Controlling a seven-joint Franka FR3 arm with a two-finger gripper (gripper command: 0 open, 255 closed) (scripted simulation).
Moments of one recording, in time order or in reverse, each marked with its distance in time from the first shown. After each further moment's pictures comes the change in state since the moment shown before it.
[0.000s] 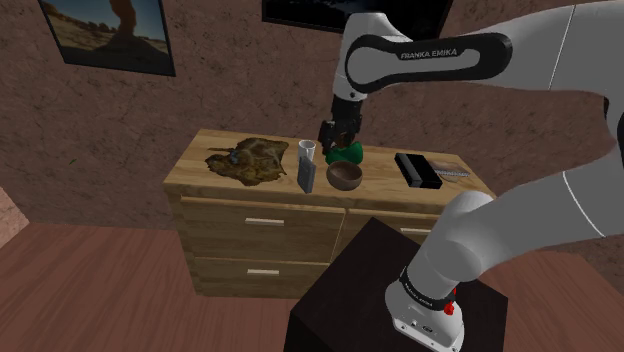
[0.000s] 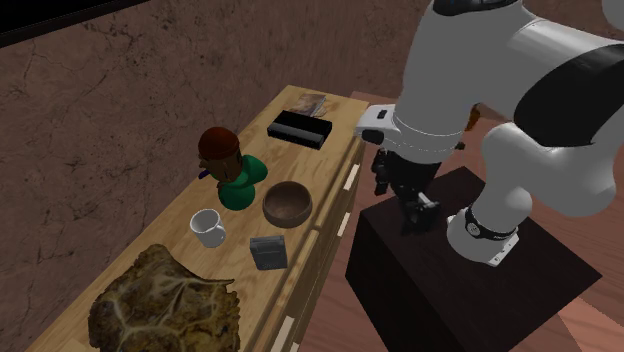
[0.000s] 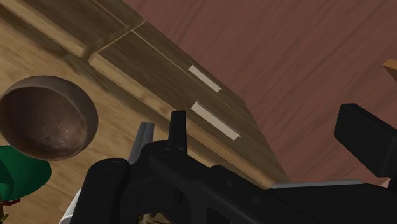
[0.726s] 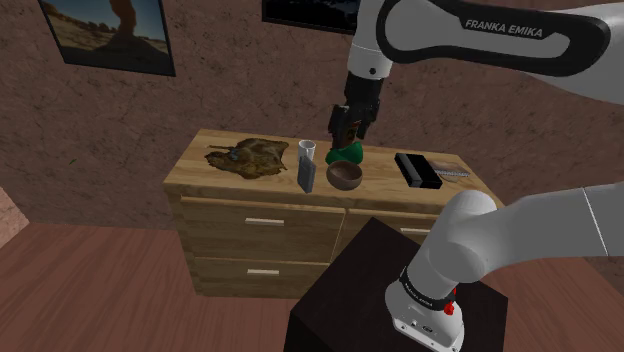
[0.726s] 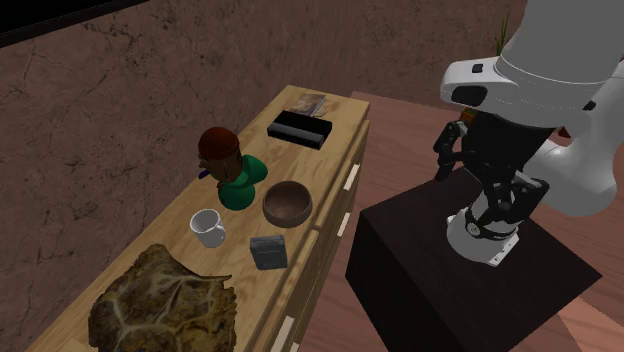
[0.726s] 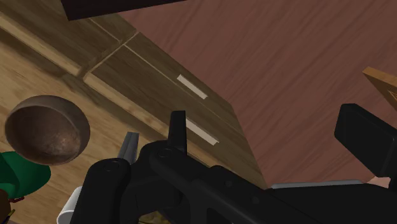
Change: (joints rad) arm 0.047 -0.200 0.099 0.065 0.063 -0.261 0.112
